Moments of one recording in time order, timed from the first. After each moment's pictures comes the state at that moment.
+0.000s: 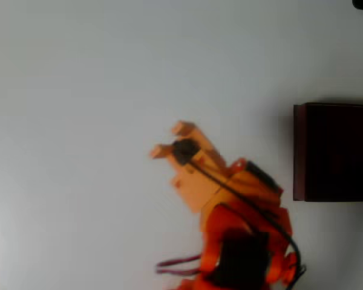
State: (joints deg) arm 10.5 129.5 115.8 80.7 23.0
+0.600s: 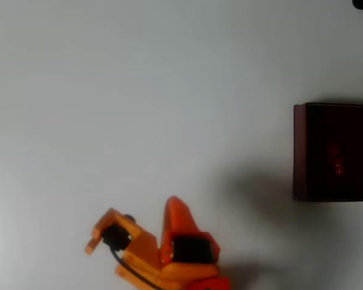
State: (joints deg) arm -9.0 180.7 147.1 76.1 19.2
